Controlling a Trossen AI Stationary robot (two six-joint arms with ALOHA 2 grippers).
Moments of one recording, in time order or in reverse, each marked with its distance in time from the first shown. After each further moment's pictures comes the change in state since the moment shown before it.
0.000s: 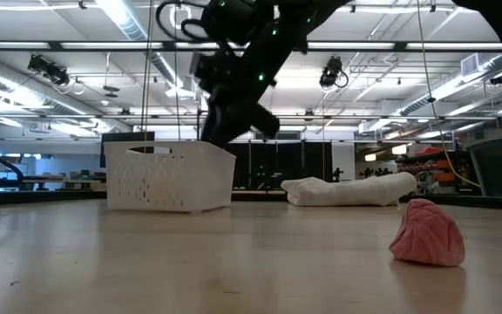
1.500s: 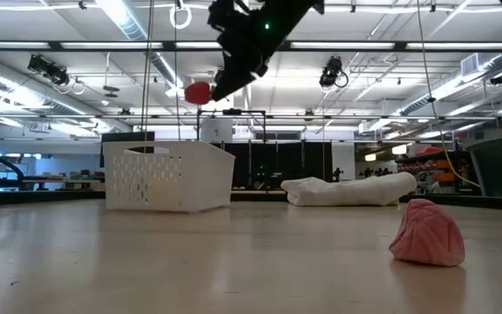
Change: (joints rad) left arm -0.074 0.003 0.000 -0.037 0.101 0.155; right arm 0.000 -0.148 0.000 -0.034 0.102 0.489
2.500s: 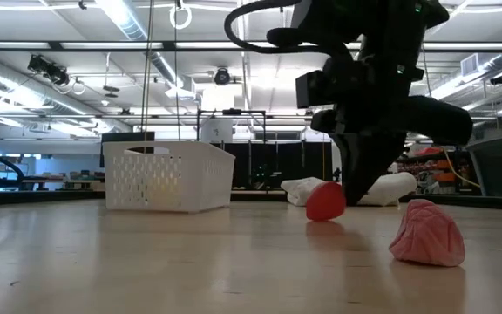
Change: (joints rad) left arm -0.022 0.112 0.000 0.111 -0.040 0.072; right arm 0.317 -0.078 -0.487 -0.153 -0.057 0.292
